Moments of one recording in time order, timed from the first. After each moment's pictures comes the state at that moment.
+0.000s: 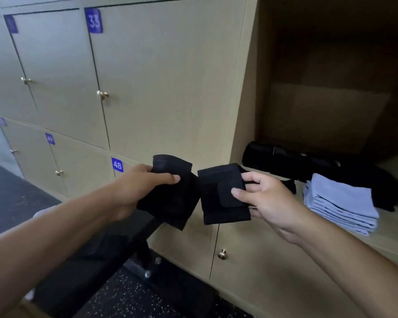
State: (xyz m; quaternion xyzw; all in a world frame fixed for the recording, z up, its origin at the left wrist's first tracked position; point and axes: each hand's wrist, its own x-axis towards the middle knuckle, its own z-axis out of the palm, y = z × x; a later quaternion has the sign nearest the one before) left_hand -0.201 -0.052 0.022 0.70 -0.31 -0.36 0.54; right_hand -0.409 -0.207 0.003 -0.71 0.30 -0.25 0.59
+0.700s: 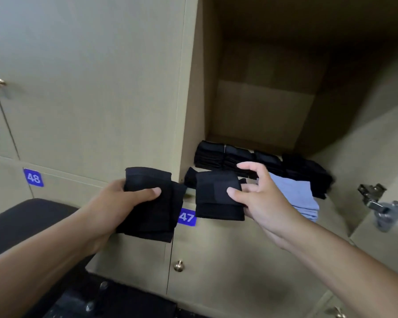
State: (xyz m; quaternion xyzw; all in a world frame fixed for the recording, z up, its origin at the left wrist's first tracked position) left_hand -0.221 -0.115 -0.007 0.63 -0.34 -0.42 0.56; right_hand -0.450 -0.253 -0.008 -0.68 0.41 -0.35 0.50
